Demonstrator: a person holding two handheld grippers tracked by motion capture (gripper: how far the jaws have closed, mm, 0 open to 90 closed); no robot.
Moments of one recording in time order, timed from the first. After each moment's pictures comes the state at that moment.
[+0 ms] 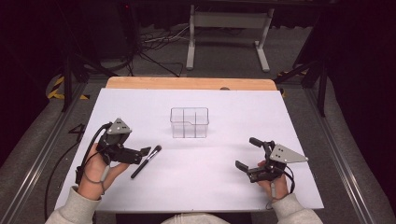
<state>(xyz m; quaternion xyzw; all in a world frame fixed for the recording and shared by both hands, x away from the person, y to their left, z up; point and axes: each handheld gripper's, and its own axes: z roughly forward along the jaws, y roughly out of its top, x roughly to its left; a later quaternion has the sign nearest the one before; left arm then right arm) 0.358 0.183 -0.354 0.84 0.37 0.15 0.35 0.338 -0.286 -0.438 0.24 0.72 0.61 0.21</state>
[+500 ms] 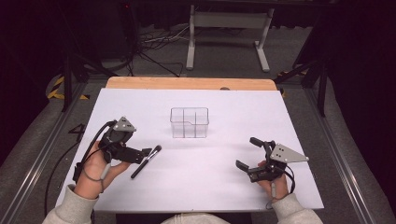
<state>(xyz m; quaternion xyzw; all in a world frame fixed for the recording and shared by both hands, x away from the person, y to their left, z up) 0.361 0.176 -0.345 0.87 0.37 0.13 0.32 0.338 -0.287 -0.437 0.24 0.72 0.61 0.21</state>
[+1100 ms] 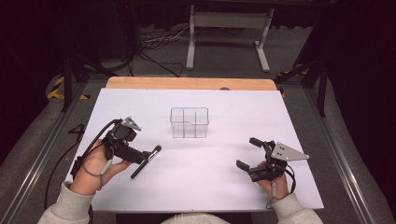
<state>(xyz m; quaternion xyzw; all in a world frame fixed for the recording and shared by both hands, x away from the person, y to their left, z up) 0.372 0.171 -0.345 0.90 0.36 0.08 0.25 0.340 -0.289 -0.437 0.25 0.72 0.62 0.19</state>
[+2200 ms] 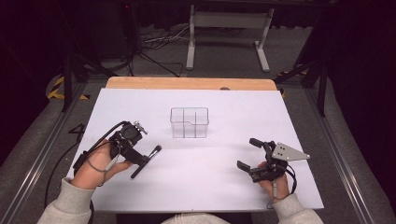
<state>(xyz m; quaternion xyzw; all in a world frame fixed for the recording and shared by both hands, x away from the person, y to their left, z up) 0.389 0.161 -0.367 0.92 0.35 0.04 0.16 0.340 -0.291 -0.436 0.24 0.73 0.62 0.18</state>
